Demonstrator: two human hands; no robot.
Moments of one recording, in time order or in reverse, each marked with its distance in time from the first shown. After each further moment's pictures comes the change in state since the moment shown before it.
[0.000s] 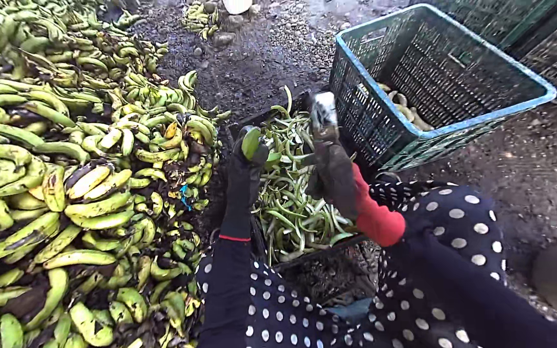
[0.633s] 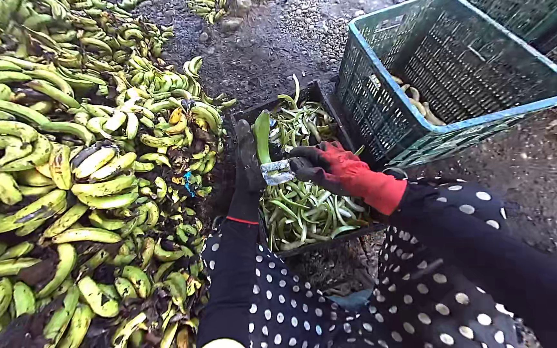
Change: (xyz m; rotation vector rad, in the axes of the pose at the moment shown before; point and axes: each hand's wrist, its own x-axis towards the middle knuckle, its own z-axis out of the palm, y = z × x) left_hand 0.011 -0.009 0.012 -0.448 0.045 -0.078; right_hand 0.031 0.000 -0.025 -1.149 -0.350 -0.080
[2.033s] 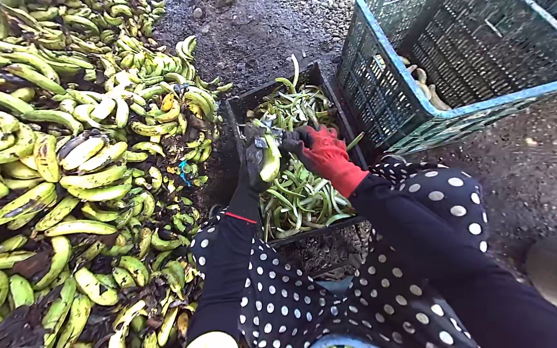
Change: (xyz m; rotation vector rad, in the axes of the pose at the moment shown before) left_hand -0.028 -0.027 -0.003 0.167 -0.100 -0.103; right_hand 0.033 -0.005 0.021 0.048 0.091 0.350
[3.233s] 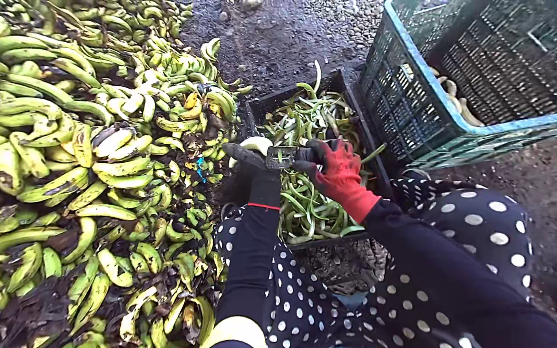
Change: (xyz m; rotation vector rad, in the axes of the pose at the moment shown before) left_hand 0.020 -0.012 -0.009 0.091 0.741 0.015; right_hand -0.020 0.001 0.035 -0.034 0.210 -0.210
